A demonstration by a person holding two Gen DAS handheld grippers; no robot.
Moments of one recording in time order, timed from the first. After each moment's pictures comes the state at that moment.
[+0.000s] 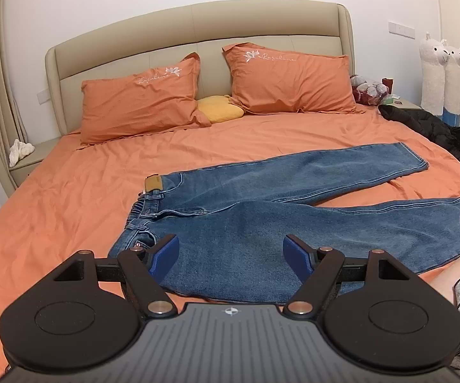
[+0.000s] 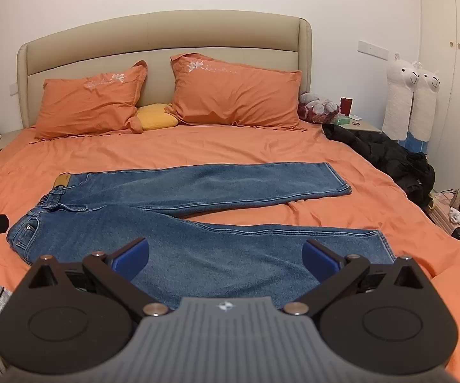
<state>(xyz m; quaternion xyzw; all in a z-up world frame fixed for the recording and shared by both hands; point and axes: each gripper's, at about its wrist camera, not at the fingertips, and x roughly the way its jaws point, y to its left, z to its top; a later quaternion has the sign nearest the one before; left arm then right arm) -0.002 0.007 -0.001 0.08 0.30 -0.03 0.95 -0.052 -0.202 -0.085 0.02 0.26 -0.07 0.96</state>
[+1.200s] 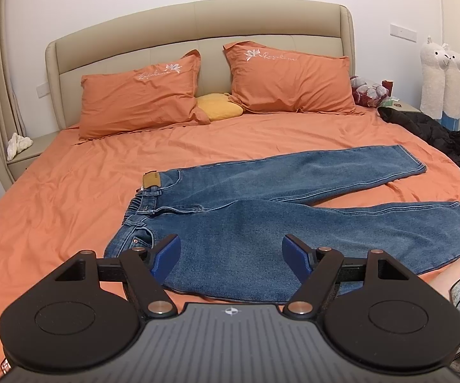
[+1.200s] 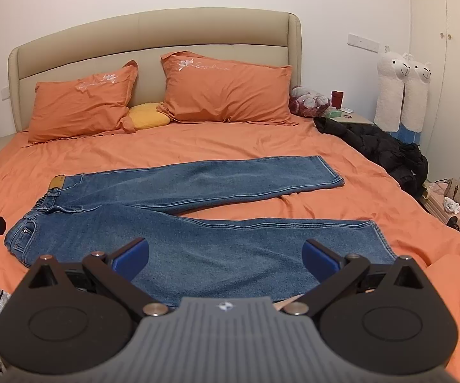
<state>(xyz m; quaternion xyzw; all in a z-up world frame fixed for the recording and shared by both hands) -0.003 0.007 -0.006 0.06 0.30 -0.03 0.95 -0.055 -0.205 -0.087 0.03 0.27 -0.08 0.96</state>
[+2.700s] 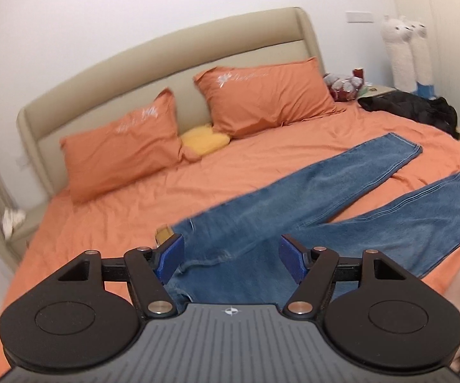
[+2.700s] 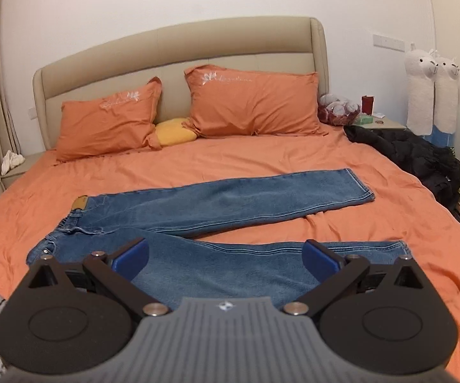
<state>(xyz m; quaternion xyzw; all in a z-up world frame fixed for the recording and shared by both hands) 0.044 0.037 0.034 0.19 0.25 -0.09 0.94 -0.001 -0.259 -0.085 0.05 0.27 -0.01 0.96</state>
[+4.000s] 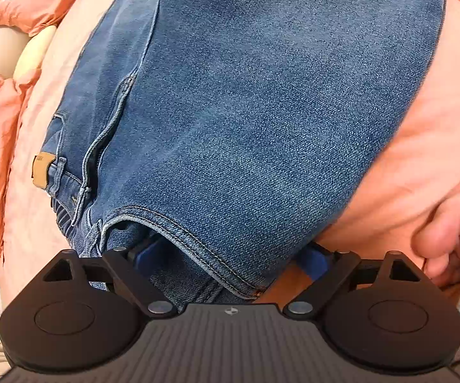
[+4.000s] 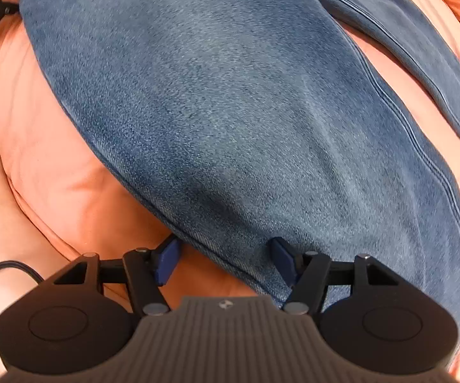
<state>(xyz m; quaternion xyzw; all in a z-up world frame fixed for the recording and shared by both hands) 0.186 0.101 -0.231 0.50 0.45 -0.26 0.69 0.155 -0.147 -0.291 -0.24 0.60 0.17 0.74</state>
